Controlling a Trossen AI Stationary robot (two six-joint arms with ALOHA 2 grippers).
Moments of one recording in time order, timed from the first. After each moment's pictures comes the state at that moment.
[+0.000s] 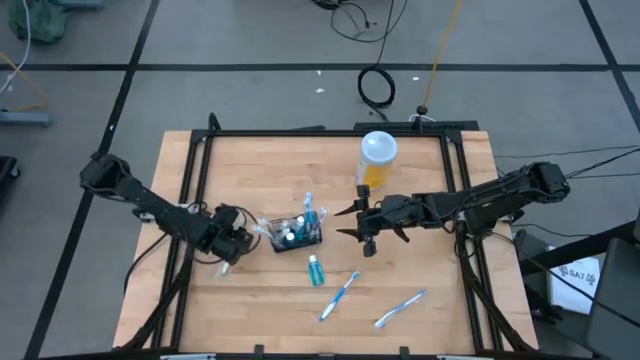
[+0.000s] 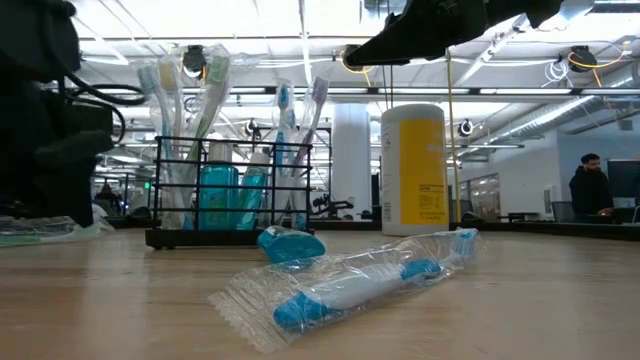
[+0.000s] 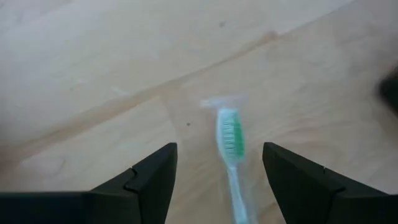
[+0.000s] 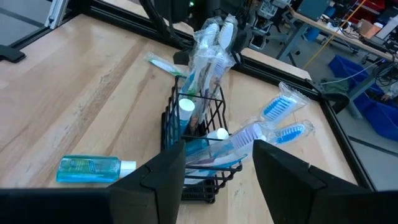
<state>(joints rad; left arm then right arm) -0.47 1.22 0.48 -0.81 -0.48 -1.56 0.15 1.35 0.82 0.19 0.15 -0.27</state>
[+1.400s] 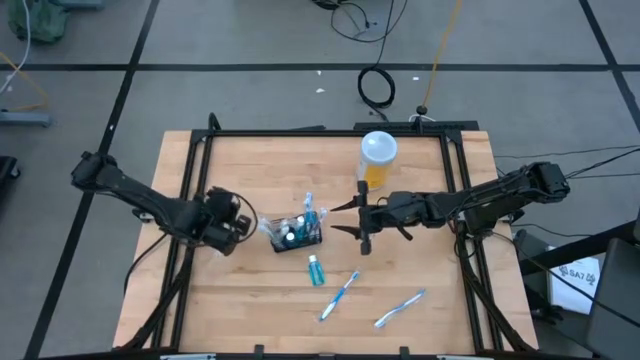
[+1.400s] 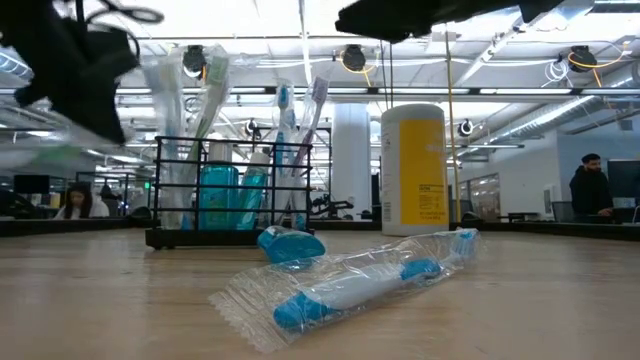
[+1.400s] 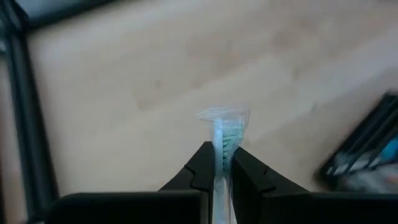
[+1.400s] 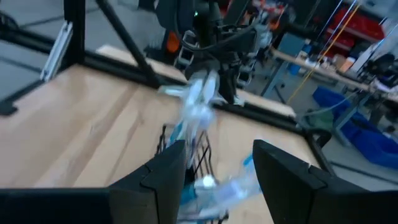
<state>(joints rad) -0.42 1.08 0.71 -1.13 -0.72 -1.47 0.15 1.35 0.82 0.36 0.16 -0.28</state>
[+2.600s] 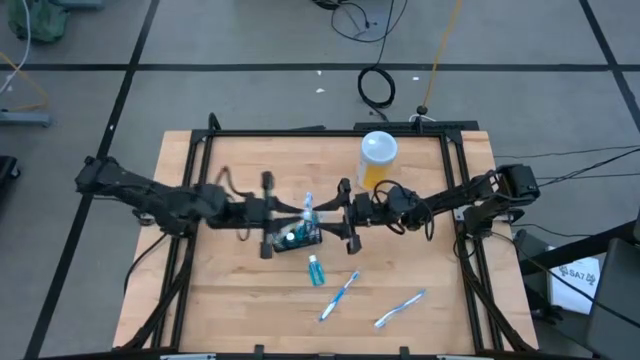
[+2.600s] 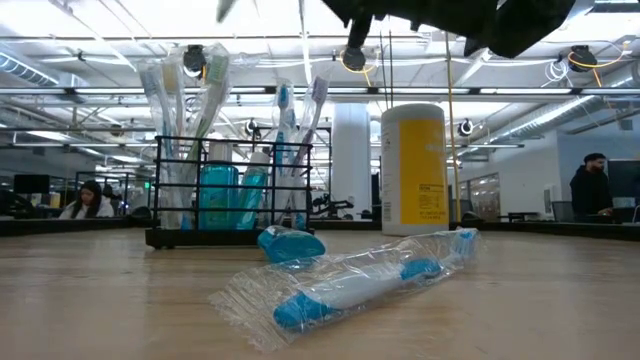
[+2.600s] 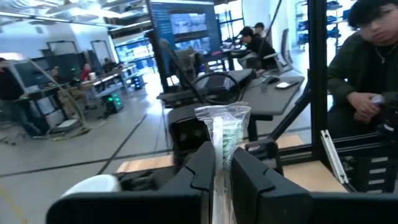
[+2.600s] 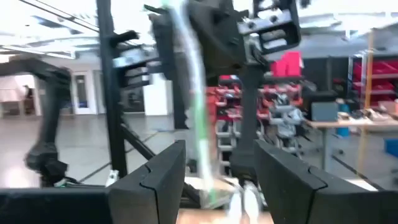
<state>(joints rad) -0.30 1.19 1.00 0.24 -0.30 0.22 0.09 1.61 0.82 1.09 -0.06 0.07</state>
